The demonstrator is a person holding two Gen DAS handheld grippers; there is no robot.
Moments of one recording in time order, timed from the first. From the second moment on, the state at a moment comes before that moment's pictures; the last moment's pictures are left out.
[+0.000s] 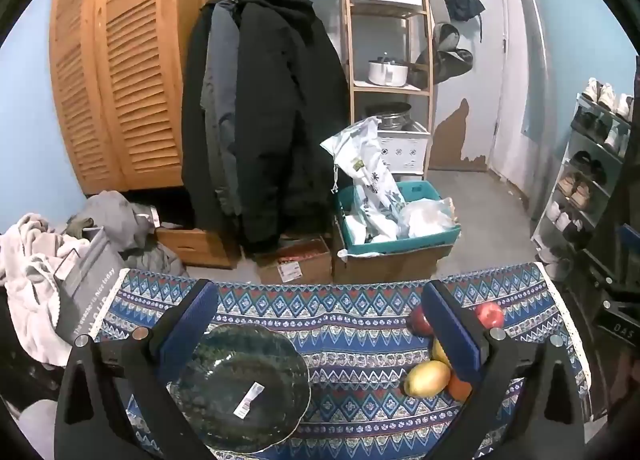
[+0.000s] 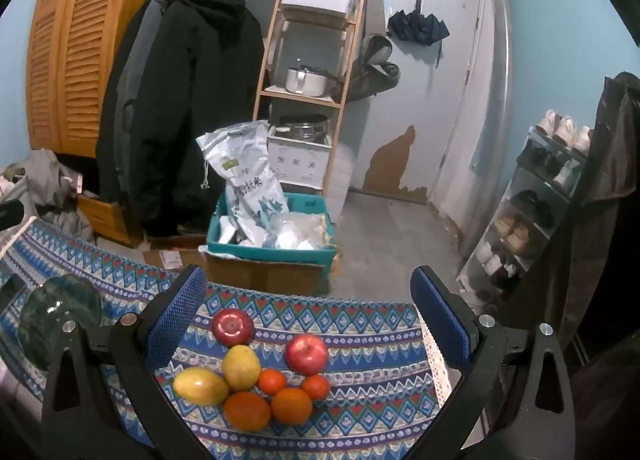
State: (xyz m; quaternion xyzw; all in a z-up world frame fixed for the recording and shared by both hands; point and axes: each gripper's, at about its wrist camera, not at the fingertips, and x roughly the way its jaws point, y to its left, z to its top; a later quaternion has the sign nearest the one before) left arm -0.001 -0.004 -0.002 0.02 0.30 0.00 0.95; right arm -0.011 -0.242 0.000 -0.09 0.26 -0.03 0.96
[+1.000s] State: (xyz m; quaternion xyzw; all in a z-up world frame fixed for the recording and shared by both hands) left arm 0.001 -0.003 -0.005 0.02 0.30 -0.01 0.95; right arm -0.010 -0.242 -0.006 -0.10 0.26 -0.03 0.96
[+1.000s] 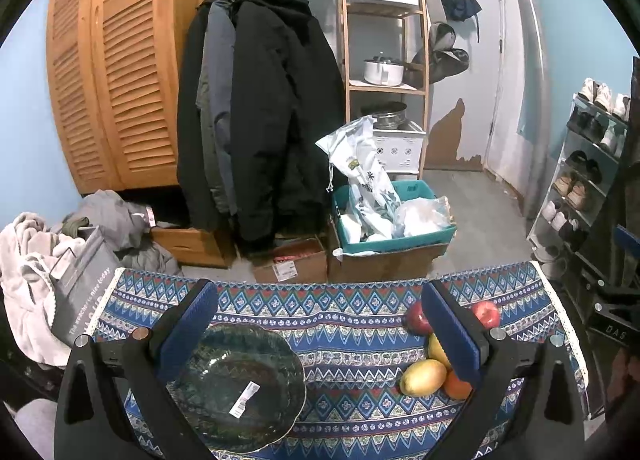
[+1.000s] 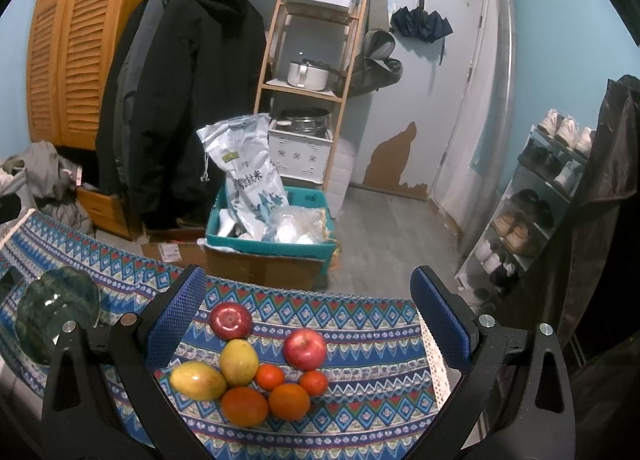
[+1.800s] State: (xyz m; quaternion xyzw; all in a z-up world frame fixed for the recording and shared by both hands) left arm -0.001 -0.007 -0.006 0.02 0.30 -0.02 0.95; right arm -0.011 -0.241 -0.008 -0.10 0.27 -0.03 0.96
